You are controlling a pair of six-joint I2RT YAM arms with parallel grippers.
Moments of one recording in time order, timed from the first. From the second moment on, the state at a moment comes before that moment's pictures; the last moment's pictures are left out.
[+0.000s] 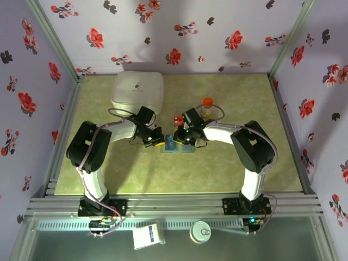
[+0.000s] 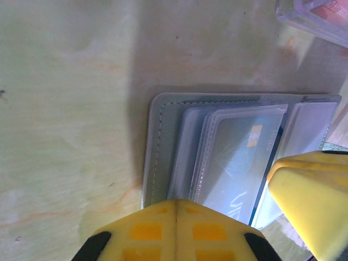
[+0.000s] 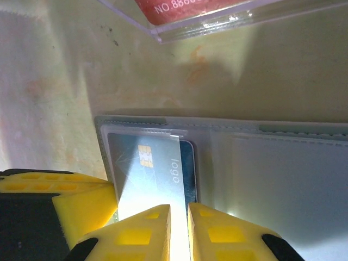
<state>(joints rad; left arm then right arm) -0.53 1.84 1.03 -0.35 0.47 -0.73 0.65 1.86 1.05 -0.20 -0.38 0.89</state>
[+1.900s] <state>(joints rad) -0.58 1.87 1.14 -0.50 0.40 -0.67 0.65 1.85 1.06 -0.21 -0.38 0.87</state>
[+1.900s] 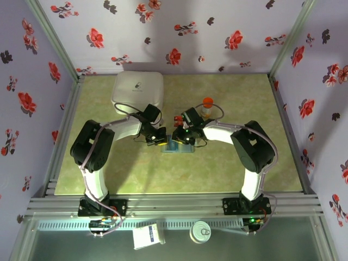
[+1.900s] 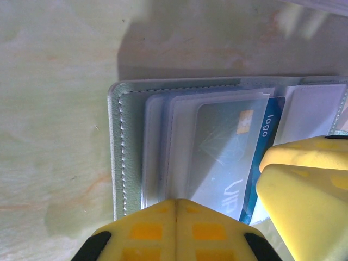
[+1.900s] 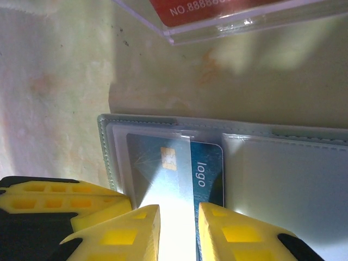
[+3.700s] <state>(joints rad) -0.60 1.89 1.17 -0.48 0.42 -0.67 0.65 1.83 1.01 -0.22 -0.33 0.86</state>
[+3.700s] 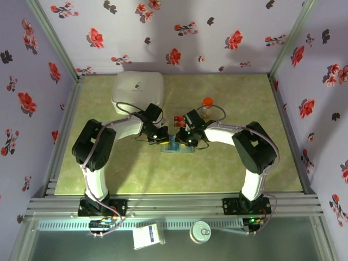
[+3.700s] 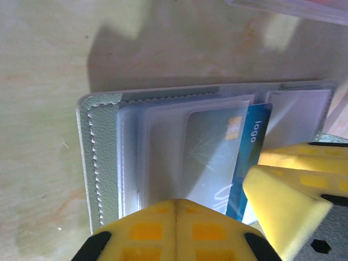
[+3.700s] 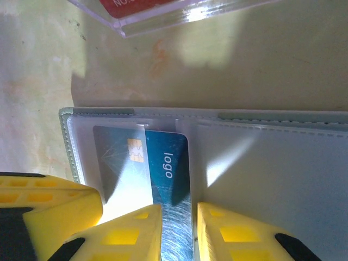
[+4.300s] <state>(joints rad) -0.60 1.90 1.17 -0.48 0.41 -0.67 0.63 1.81 0.95 -0.11 -0.38 0.91</state>
